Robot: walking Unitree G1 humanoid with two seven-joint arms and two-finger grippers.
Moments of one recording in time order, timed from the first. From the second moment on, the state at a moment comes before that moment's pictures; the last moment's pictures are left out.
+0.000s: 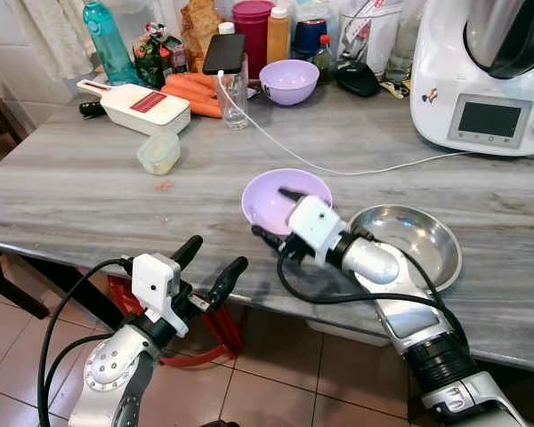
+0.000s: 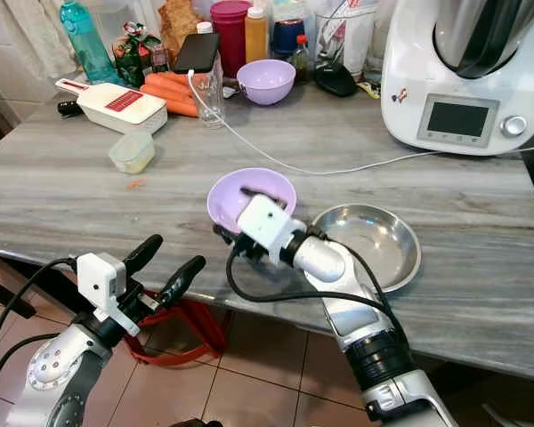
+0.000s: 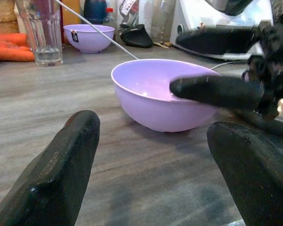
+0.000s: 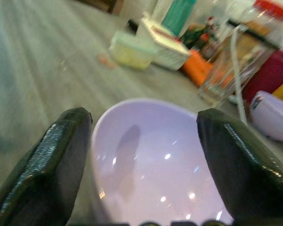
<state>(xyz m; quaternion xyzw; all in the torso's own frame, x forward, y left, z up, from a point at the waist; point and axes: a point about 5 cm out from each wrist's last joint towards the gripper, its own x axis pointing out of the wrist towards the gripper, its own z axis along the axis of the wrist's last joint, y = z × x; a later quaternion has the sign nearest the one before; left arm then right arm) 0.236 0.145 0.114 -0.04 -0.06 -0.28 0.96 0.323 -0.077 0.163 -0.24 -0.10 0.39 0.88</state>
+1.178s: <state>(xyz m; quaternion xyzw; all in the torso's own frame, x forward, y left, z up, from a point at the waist) 0.237 0.141 0.114 -0.07 -0.06 -0.29 0.95 0.289 -0.176 0.152 -0.17 0.02 0.01 0.98</state>
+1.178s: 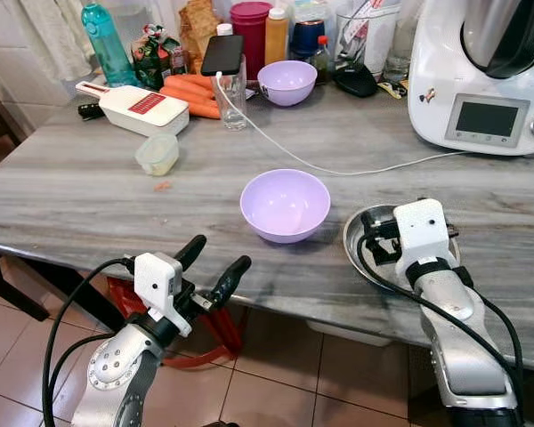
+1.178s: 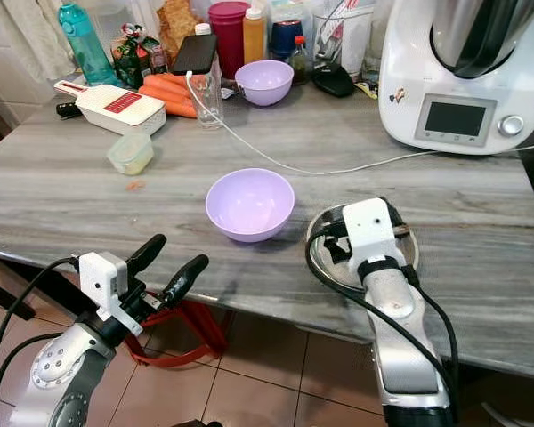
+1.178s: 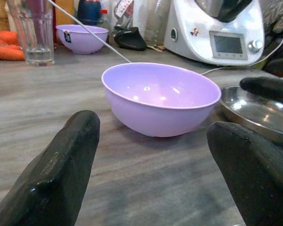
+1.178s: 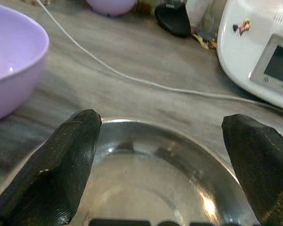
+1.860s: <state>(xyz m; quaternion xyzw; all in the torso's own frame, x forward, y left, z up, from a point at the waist) 0.232 0.139 0.111 -0.09 -0.03 -0.36 0.93 0.290 -0.175 0.131 -0.07 0.12 0.03 0.99</state>
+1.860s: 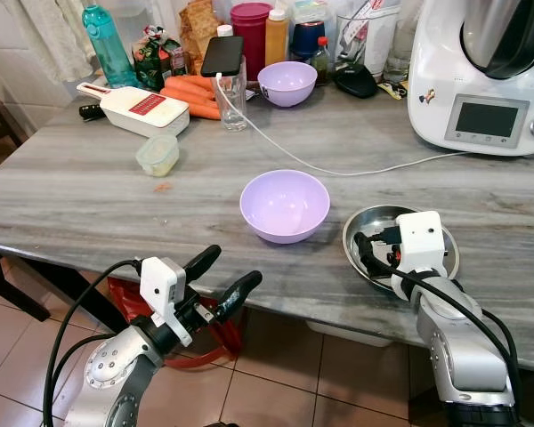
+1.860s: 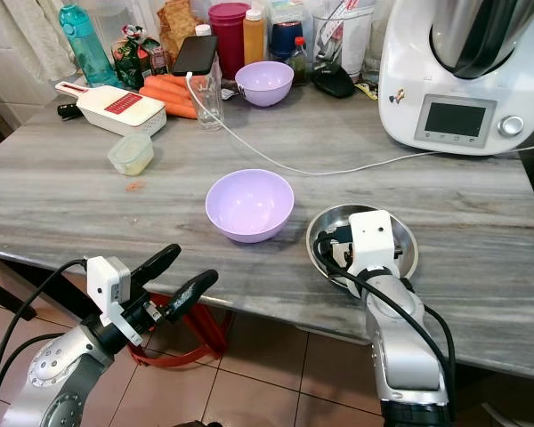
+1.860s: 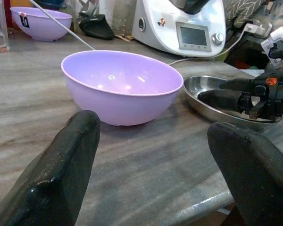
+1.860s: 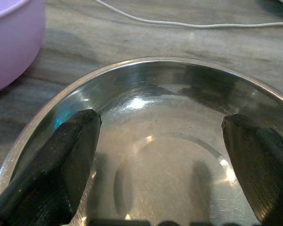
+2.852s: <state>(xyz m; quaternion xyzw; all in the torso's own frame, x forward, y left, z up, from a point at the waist) 0.231 0.140 0.109 -0.09 -0.03 -0.36 0.93 0.293 -0.138 0.129 -0.02 0.14 0.11 0.98</state>
